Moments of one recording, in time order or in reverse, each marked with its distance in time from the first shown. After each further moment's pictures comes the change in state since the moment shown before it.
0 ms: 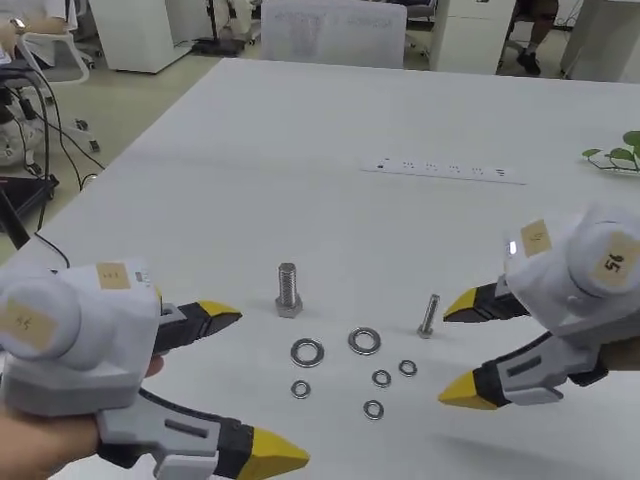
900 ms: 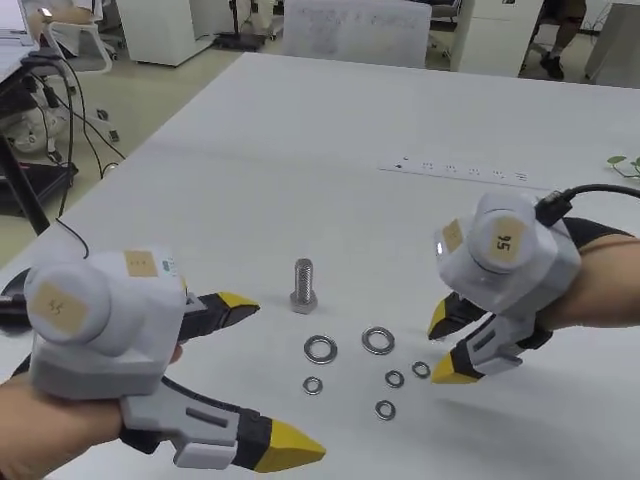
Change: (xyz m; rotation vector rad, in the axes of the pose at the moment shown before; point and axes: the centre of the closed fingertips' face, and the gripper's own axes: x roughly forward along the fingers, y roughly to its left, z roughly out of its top) left arm 0.004 0.000 0.002 0.007 -0.002 0.008; right arm 0.035 -0.012 -0.008 -0.137 0.229 0.150
